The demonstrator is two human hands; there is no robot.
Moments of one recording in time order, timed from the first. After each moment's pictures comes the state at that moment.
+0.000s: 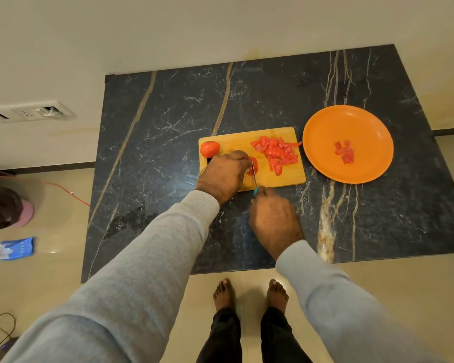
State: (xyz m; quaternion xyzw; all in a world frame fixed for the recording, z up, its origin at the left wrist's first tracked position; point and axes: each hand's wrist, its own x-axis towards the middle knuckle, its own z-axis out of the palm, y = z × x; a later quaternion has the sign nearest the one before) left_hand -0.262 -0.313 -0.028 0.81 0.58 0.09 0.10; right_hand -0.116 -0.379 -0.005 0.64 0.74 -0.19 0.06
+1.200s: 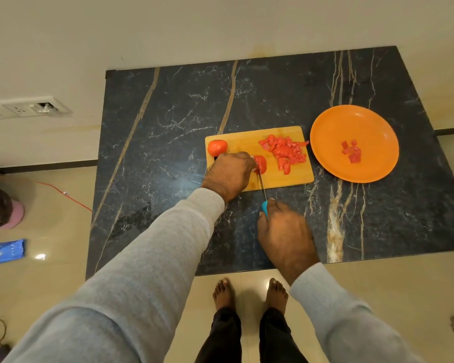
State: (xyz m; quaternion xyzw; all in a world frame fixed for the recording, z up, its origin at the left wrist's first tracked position) left_hand -0.275 -0.309 -0.037 0.81 0.57 0.12 0.10; right_hand -0.116 -0.421 0.000 0.66 0.73 -0.18 0.00
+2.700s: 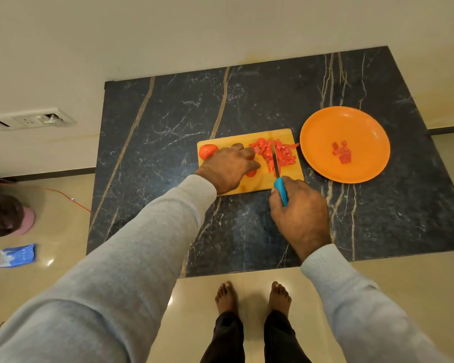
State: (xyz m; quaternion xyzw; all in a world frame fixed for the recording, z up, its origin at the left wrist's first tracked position) left_hand -0.261 -0.290 0.001 0.88 0.46 -0.10 0.05; right_hand -0.069 -0.379 0.011 0.67 0.70 -0.14 -0.19
